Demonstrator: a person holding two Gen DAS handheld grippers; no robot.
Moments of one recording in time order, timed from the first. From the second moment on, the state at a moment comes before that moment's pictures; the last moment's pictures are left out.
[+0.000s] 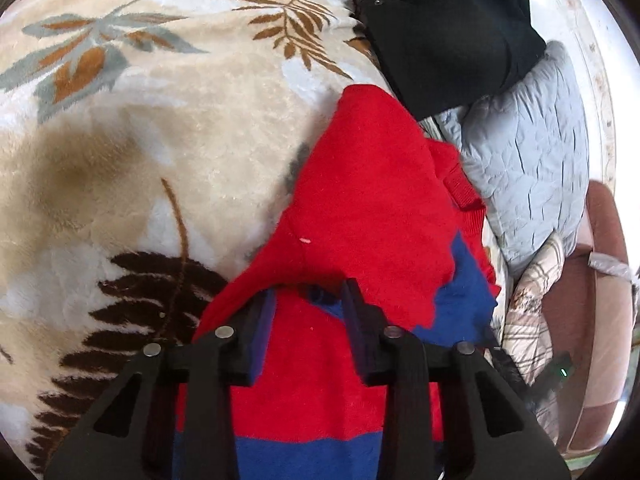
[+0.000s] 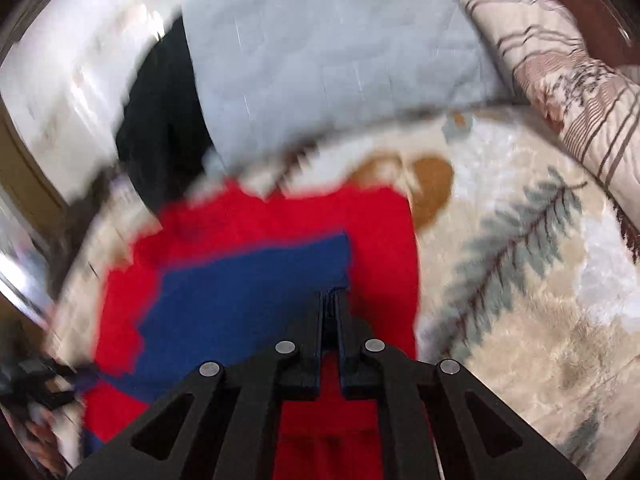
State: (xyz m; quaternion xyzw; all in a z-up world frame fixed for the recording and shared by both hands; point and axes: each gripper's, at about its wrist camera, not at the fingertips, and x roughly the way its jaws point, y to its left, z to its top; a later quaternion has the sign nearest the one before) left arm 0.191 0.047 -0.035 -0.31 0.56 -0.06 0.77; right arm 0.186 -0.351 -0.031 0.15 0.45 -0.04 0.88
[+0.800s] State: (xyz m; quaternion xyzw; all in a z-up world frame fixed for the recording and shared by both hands) left arm 0.076 0.028 0.003 -0.06 0.61 -0.16 0.77; right arm 0.015 -0.366 -0.014 0.17 0.54 0.01 0.83
